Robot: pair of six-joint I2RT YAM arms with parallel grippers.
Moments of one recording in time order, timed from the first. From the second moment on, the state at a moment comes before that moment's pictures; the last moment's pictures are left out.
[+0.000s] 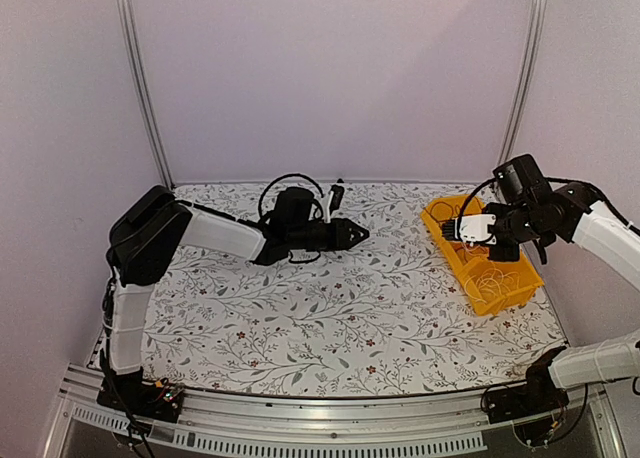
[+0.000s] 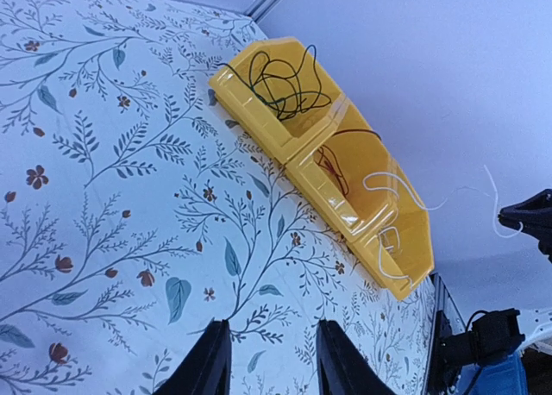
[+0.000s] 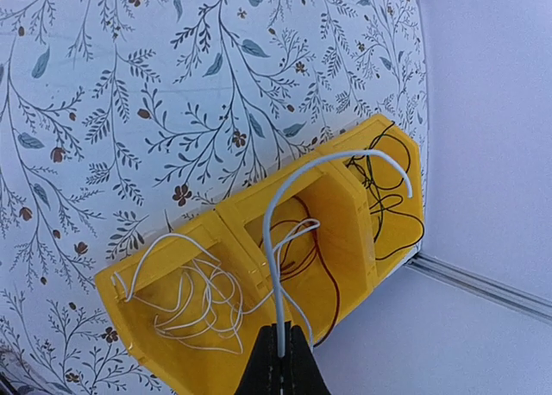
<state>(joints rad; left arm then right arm) -0.78 2.18 1.37 0.49 0.39 -0.66 0.46 1.15 1.09 -0.87 0.17 -1.11</state>
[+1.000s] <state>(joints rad) -0.77 2.19 1.37 0.53 0.41 -0.67 0.24 0.92 1.04 -1.19 0.23 -1.19</state>
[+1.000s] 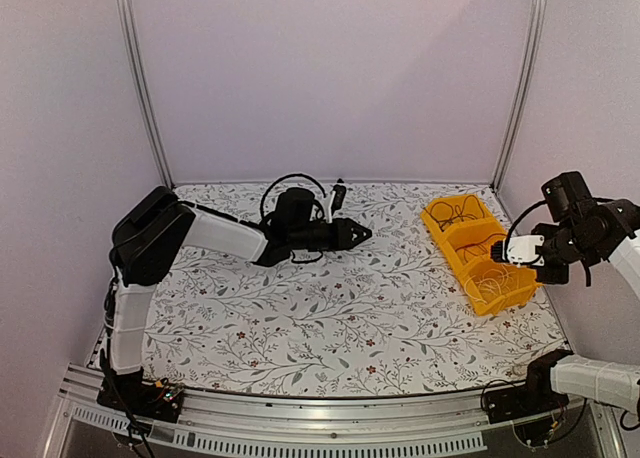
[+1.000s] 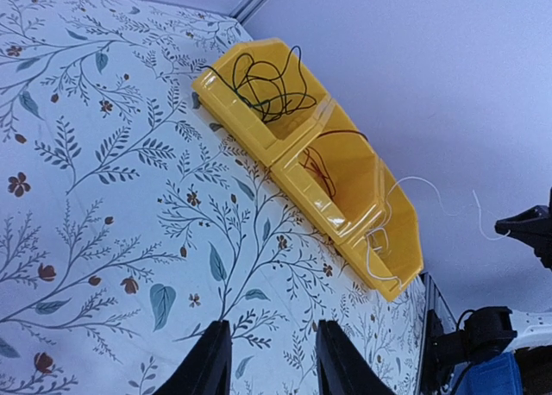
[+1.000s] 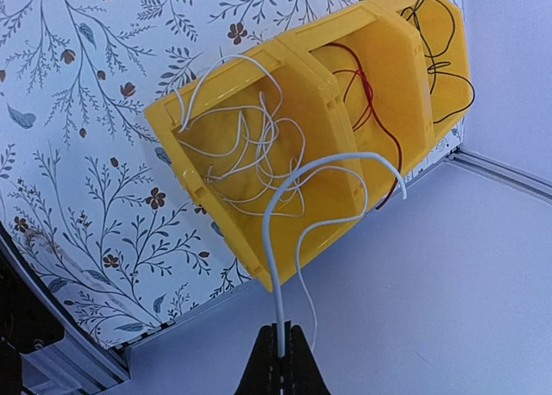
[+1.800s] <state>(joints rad) -0.77 2.22 1.32 0.54 0.44 -0.70 0.05 1.31 1.01 -0.97 0.10 -1.20</state>
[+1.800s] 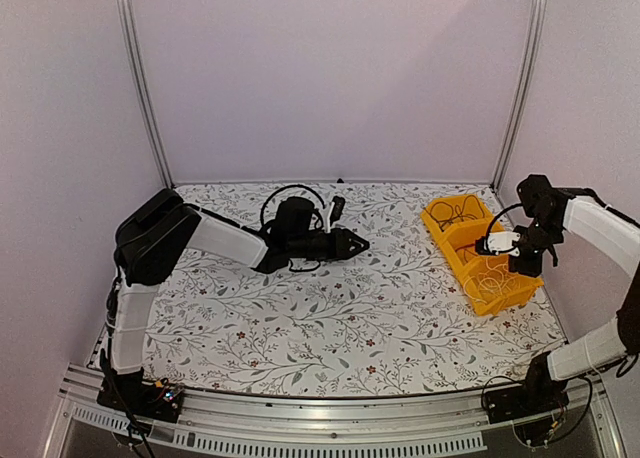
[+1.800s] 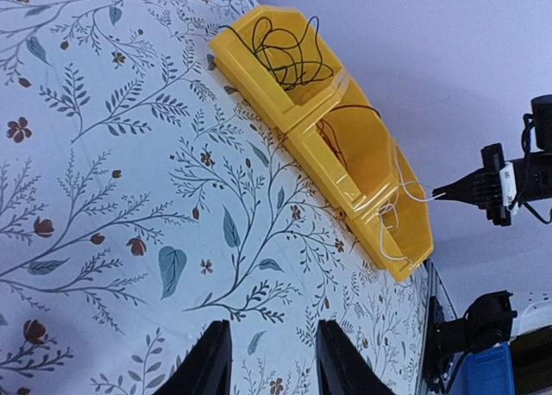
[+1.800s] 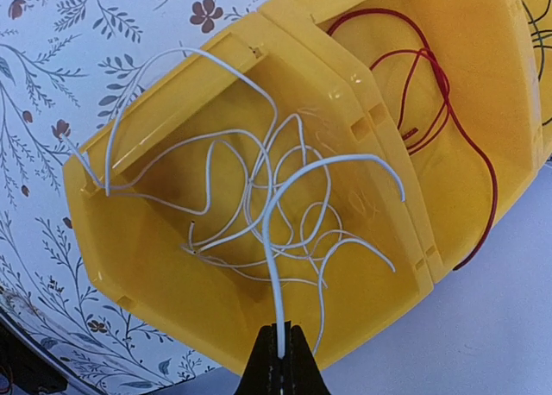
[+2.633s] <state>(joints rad) -0.77 2.22 1.32 0.54 0.44 -0.71 -0.07 1.52 0.90 -0.78 0.03 -1.21</state>
